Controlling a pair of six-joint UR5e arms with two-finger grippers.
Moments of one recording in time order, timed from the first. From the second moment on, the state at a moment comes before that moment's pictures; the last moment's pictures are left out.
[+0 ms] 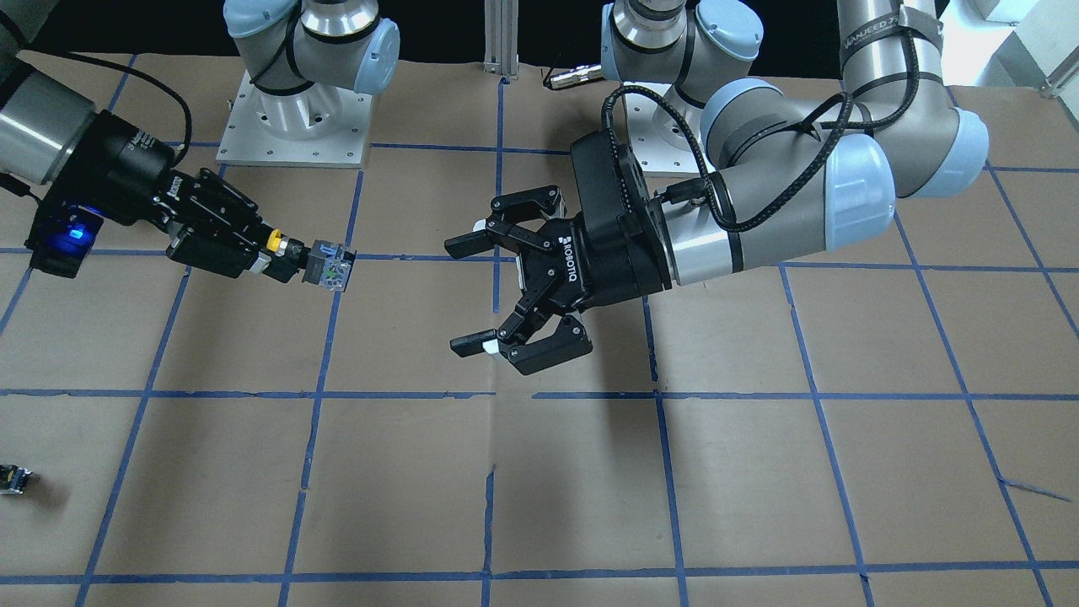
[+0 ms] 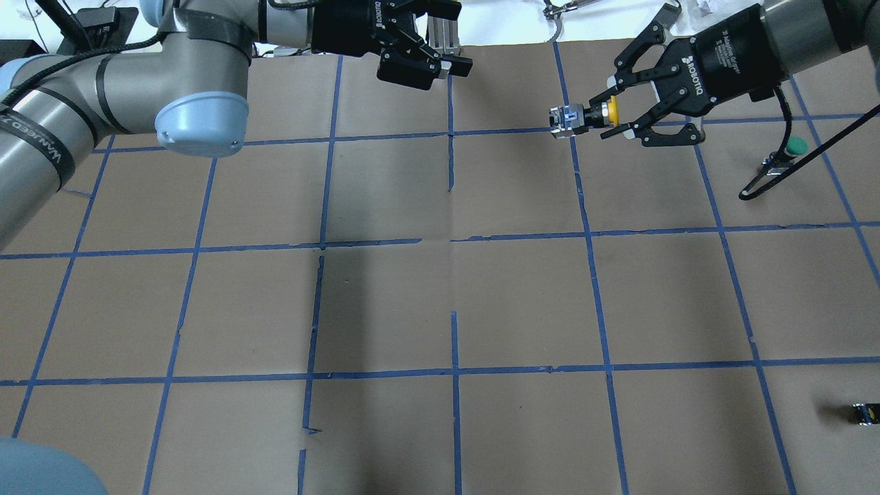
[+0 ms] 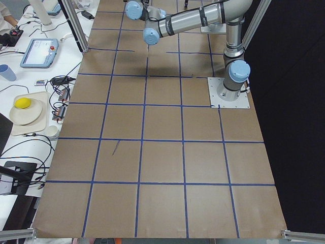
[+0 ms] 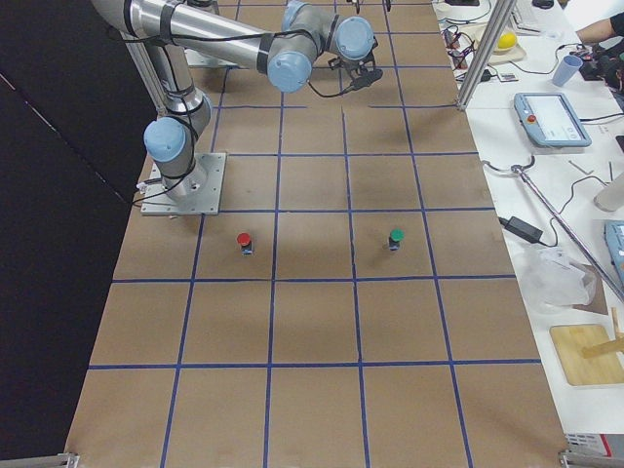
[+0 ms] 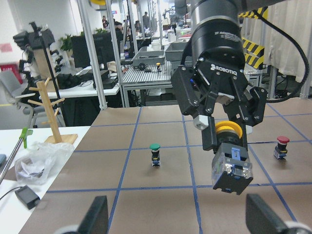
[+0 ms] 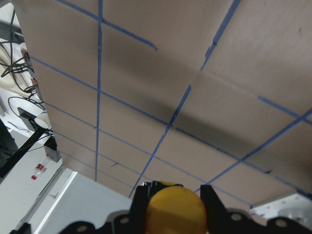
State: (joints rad) left arm -1.61 -1.90 -1.54 -0.92 0.44 1.12; right arm 1.29 -1.53 1.68 -1.59 -0.87 0.66
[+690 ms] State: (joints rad) left arm -1.56 -1.81 -1.51 -0.98 1.00 0.64; right arm 1.18 -1.50 1.75 -1.69 -1.34 0.36
